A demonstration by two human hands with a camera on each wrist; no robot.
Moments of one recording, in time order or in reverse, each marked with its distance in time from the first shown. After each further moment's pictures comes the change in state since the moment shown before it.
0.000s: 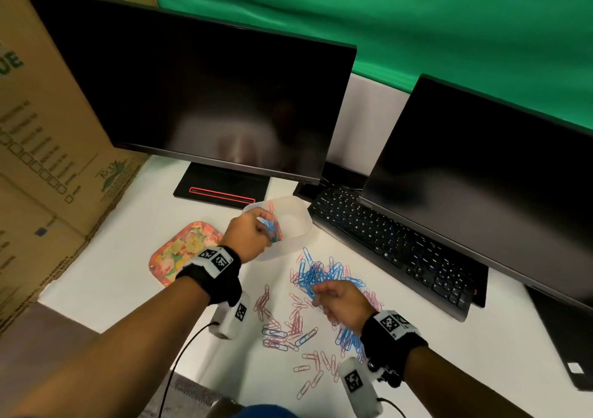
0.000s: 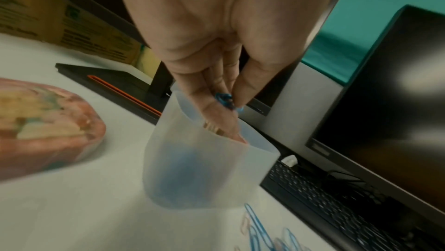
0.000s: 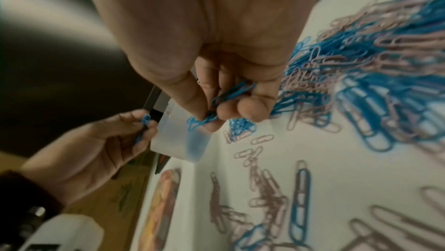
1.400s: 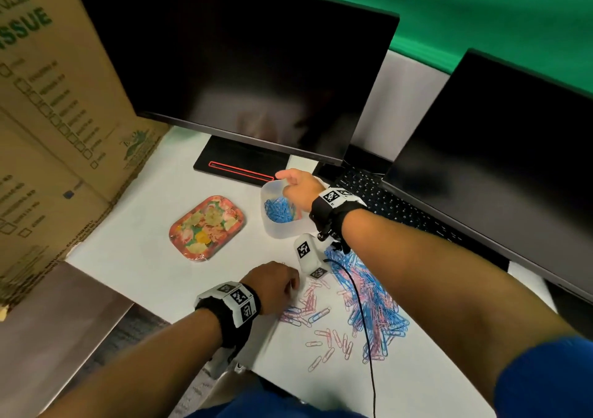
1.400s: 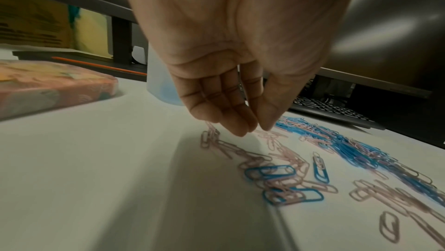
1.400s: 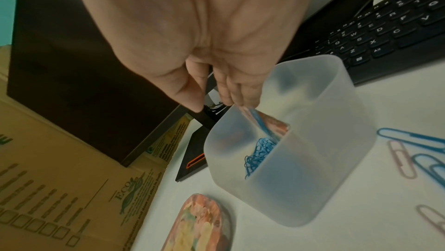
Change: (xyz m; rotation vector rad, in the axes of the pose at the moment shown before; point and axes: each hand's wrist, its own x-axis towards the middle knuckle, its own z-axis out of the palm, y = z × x) left_hand -0.073 -0.059 0.050 0.625 -0.394 0.219; right_hand 0.095 -0.152 0.067 -0.471 0.034 -0.306
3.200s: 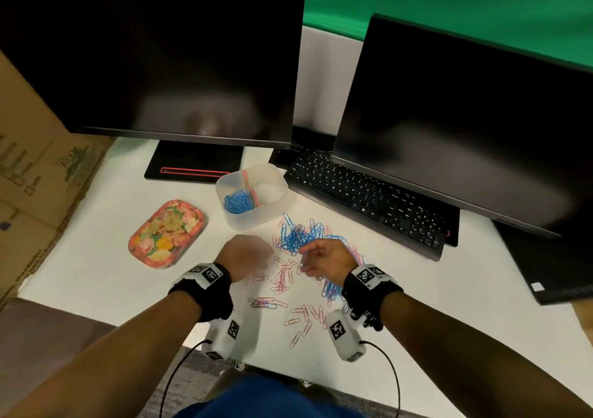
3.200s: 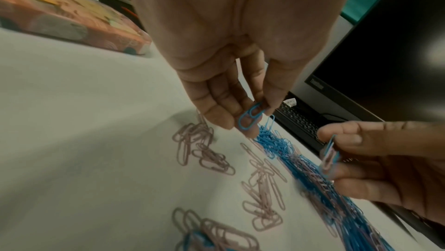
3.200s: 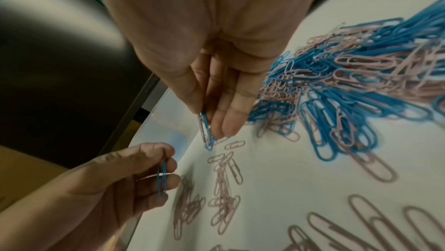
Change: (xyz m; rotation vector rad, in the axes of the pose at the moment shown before) left_hand 0.026 -0.003 -0.002 -0.672 0.123 -0.166; right_hand -0.150 0.148 -0.002 0.513 0.057 0.260
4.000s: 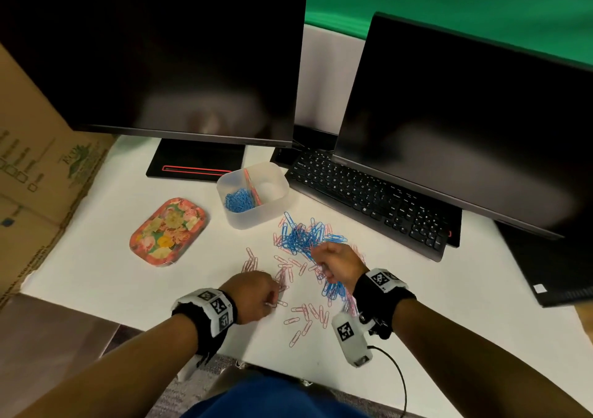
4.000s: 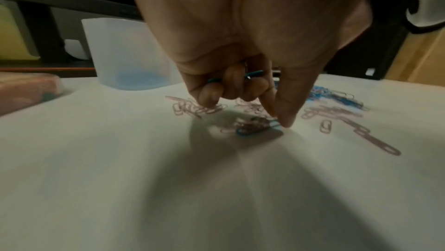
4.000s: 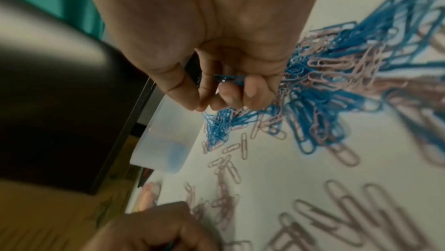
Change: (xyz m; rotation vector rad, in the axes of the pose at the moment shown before) left_hand -0.035 -0.017 0.027 0.849 -0.344 0.303; right_hand -0.003 0.008 -0.011 0.076 0.059 0.097
